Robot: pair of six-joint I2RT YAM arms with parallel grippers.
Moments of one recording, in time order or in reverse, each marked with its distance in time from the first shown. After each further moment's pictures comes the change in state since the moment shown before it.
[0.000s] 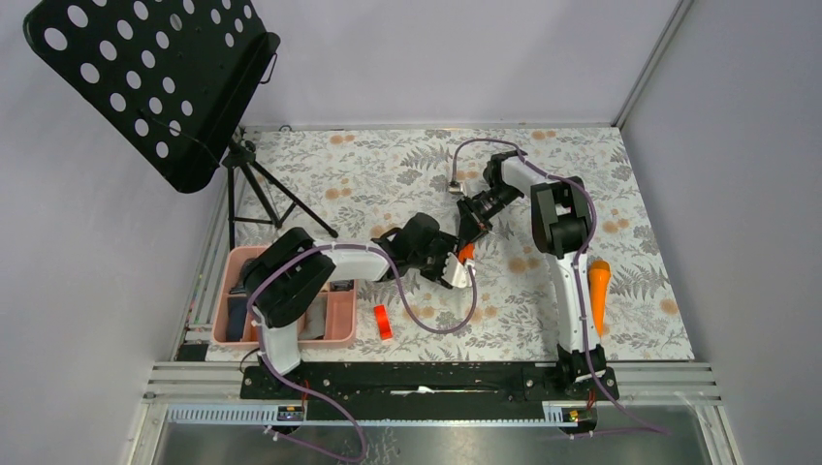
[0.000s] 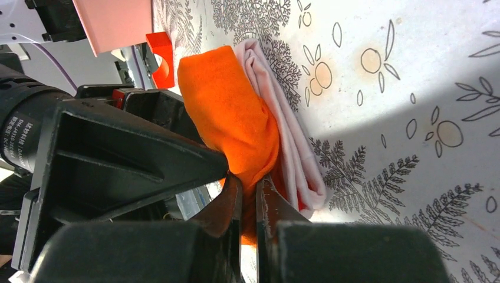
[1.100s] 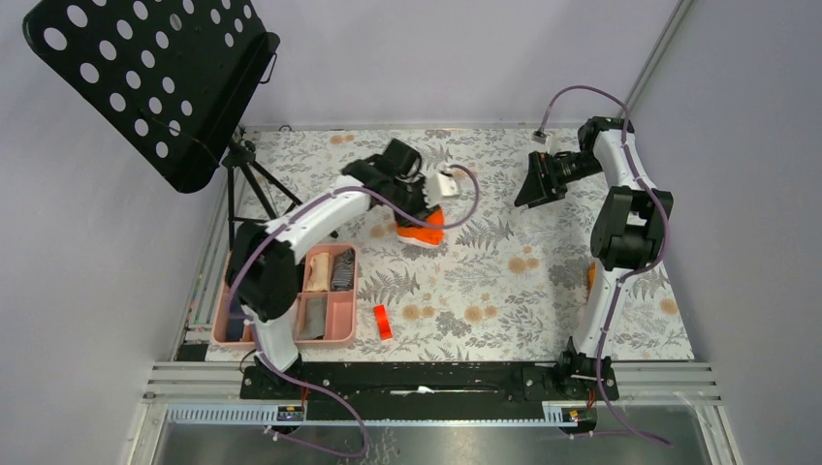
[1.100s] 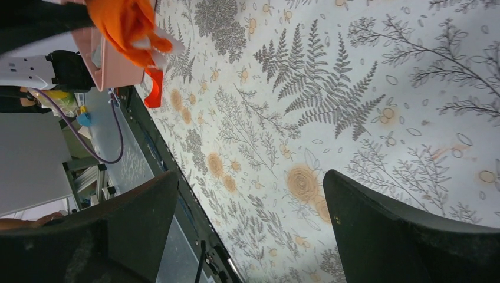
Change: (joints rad) left arm 0.189 0.013 0.607 -0.847 0.050 -0.416; right arm -0.399 -0.301 0.039 -0.100 0.043 -0.082
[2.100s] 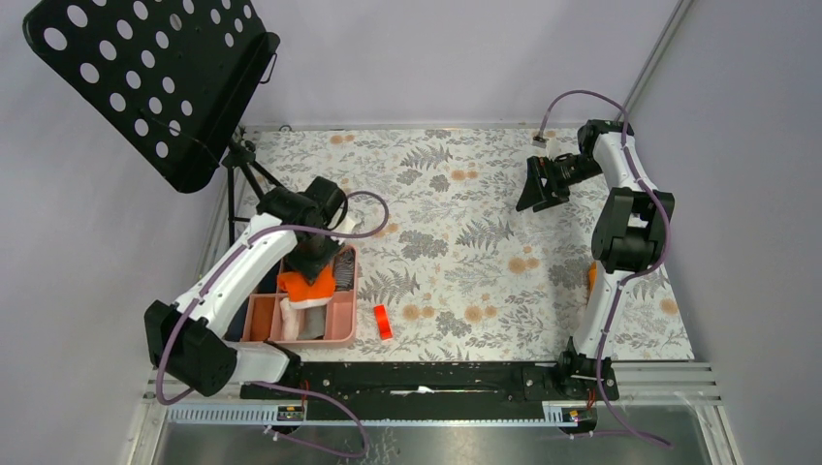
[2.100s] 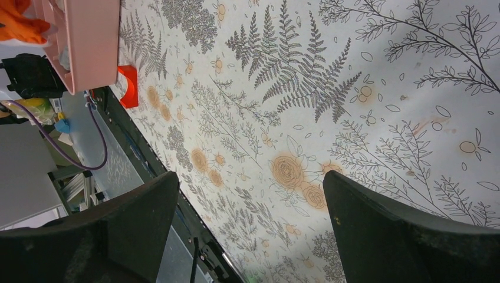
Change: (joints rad) left arm 0.191 -0.530 -0.316 -0.678 -0.520 -0.511; right arm 0.016 -0.045 -0.073 0.072 0.103 0.072
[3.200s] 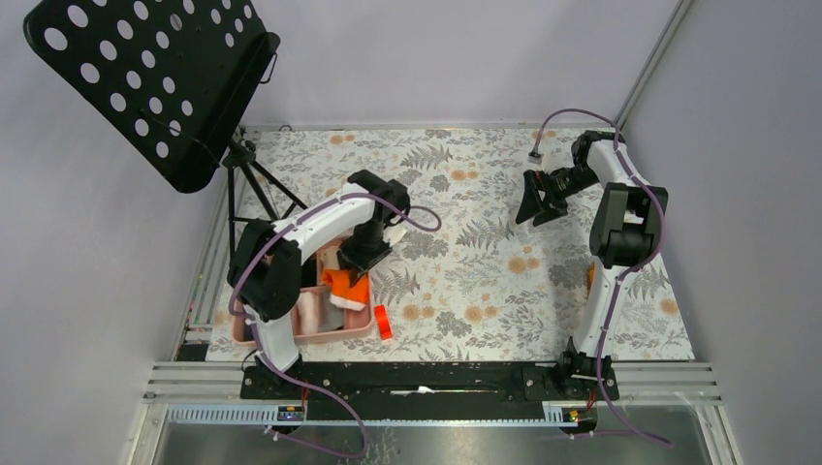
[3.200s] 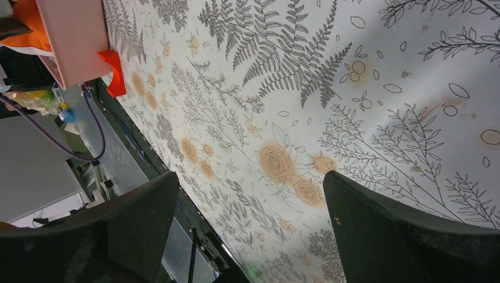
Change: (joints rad) left arm -0.196 0.484 0.181 -0.095 0.058 -0.061; right arm 0.000 0.054 -0.063 0.003 0.045 -0.008
